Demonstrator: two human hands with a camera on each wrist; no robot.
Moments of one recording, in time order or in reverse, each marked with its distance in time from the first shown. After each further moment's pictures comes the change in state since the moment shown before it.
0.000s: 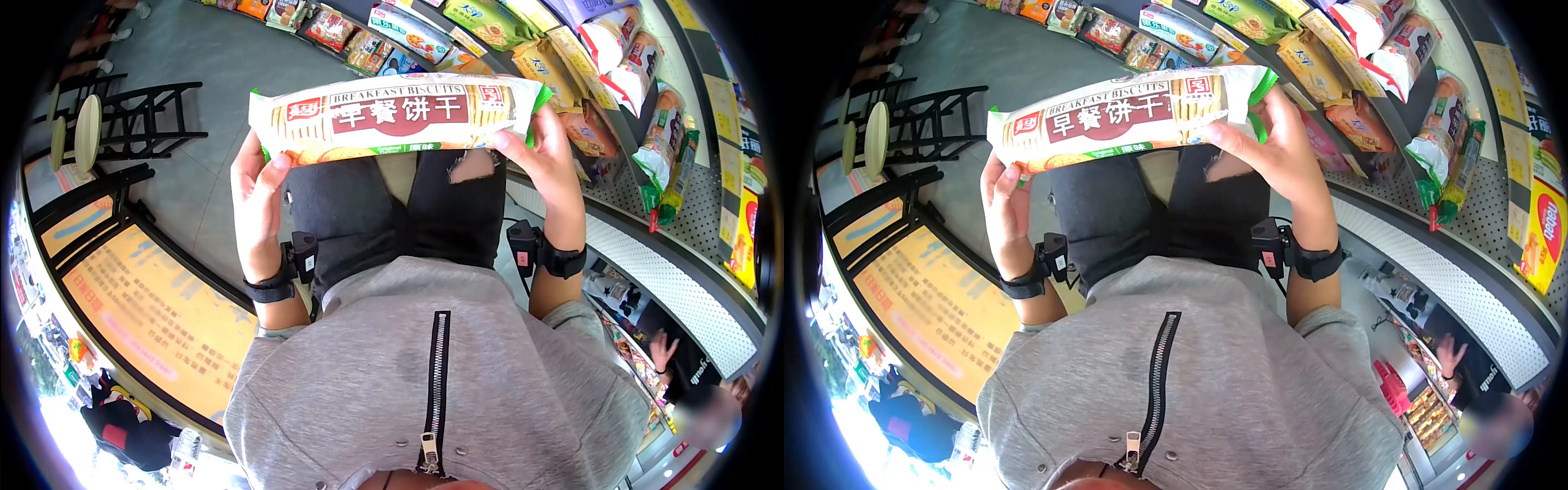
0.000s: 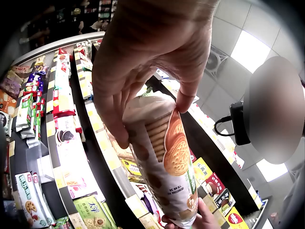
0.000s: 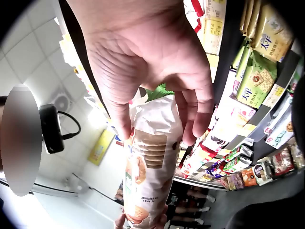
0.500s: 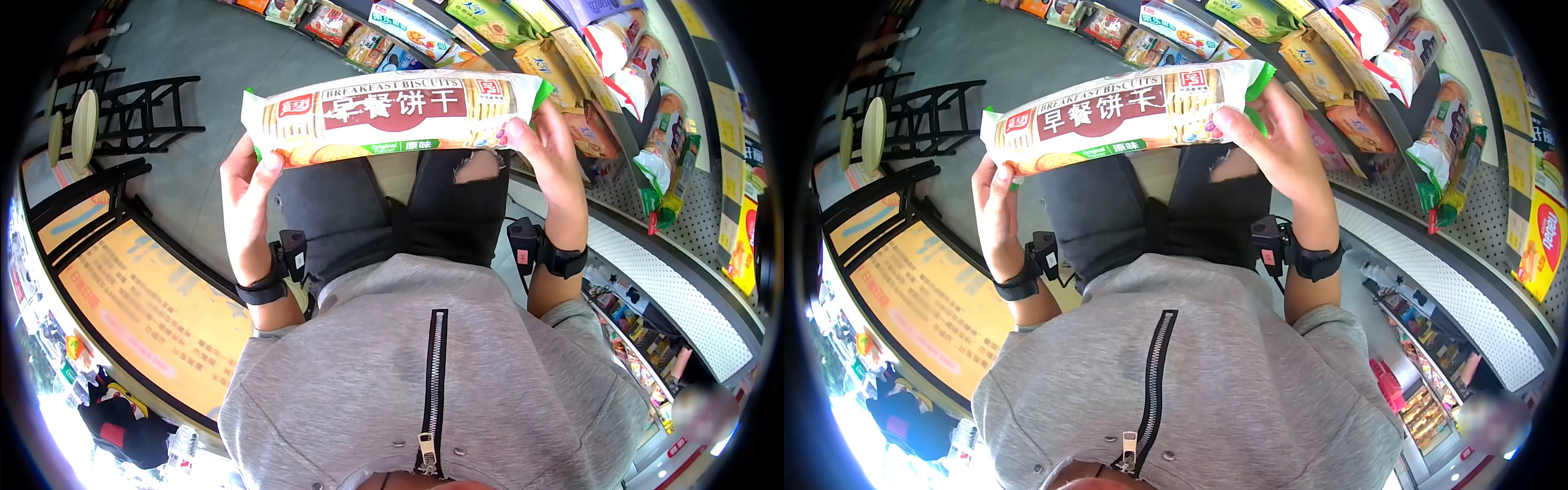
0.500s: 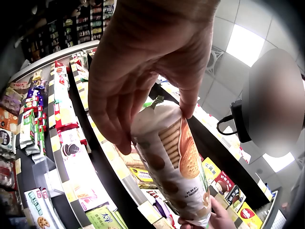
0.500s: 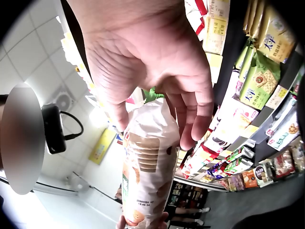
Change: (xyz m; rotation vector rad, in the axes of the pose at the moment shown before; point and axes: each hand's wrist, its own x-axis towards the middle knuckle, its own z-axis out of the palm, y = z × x) left_hand -0.001 0.000 -0.019 0.220 -0.062 -0.035; right_hand 0.002 -0.008 -0.001 0.065 -0.023 0.065
